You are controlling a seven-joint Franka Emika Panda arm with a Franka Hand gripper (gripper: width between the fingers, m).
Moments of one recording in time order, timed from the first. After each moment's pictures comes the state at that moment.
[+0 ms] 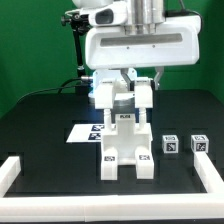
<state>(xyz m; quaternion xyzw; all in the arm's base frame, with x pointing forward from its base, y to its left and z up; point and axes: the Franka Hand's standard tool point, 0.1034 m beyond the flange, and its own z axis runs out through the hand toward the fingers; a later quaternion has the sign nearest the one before) 0.495 0.047 0.144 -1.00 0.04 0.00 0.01</state>
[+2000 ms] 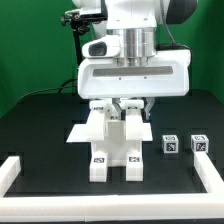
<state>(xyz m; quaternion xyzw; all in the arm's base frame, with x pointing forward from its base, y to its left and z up) 0.512 0.024 0.098 -1.00 0.02 -0.03 0.00</state>
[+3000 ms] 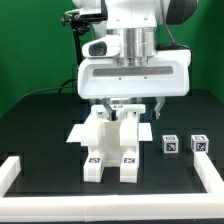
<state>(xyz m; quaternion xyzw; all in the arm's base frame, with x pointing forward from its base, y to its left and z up) 0.512 0.024 0.098 -1.00 0.02 -0.03 0.00</state>
